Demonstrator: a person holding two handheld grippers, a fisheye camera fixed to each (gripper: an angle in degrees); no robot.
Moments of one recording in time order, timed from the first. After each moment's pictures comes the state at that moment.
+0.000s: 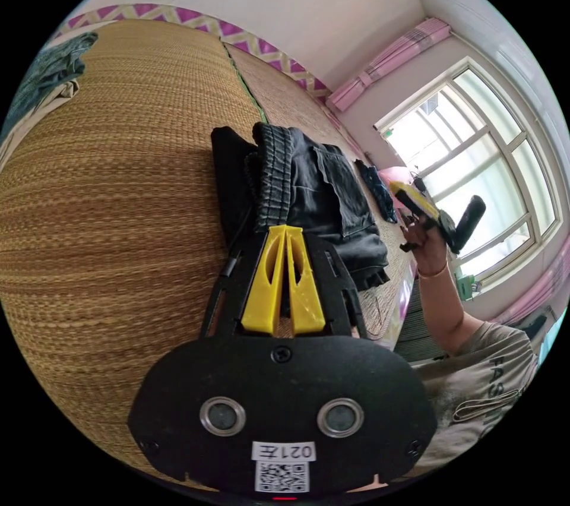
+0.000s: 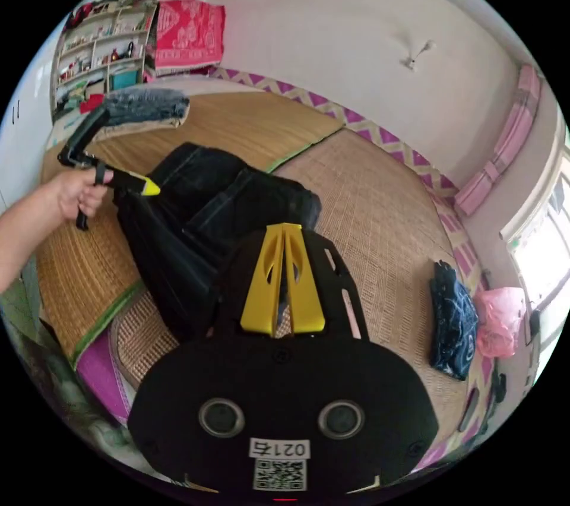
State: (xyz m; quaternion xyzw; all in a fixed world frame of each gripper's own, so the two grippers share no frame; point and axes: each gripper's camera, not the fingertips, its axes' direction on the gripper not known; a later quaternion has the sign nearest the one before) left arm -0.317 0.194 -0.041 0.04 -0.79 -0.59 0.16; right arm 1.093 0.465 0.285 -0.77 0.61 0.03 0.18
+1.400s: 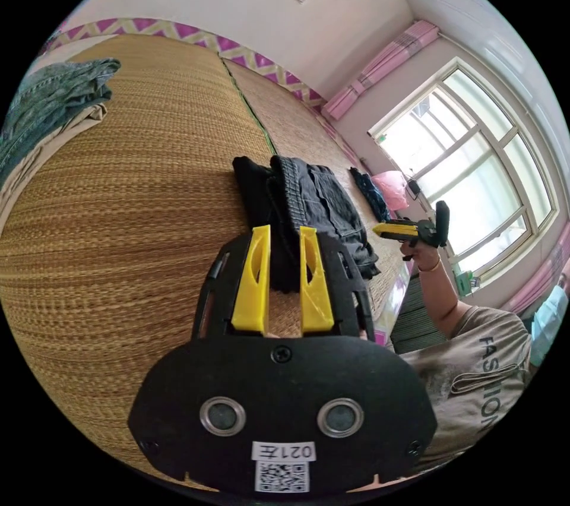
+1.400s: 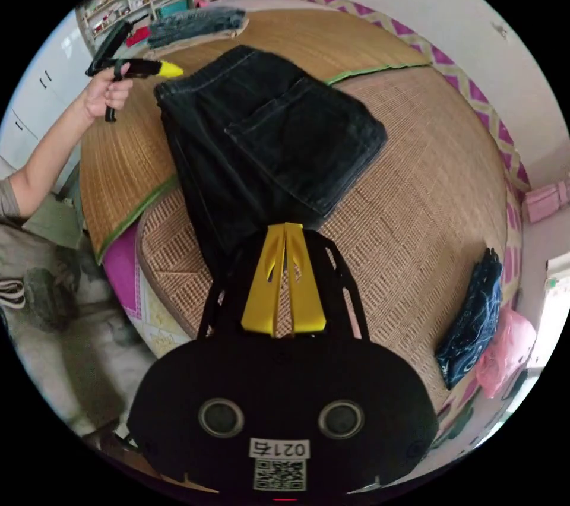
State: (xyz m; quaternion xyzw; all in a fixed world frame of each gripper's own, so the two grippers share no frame) left arm -0.264 0.288 0.000 0.04 -0.81 -0.57 0.16; right arm 0.882 0.231 -0.005 -0.82 0.50 0.24 0.11
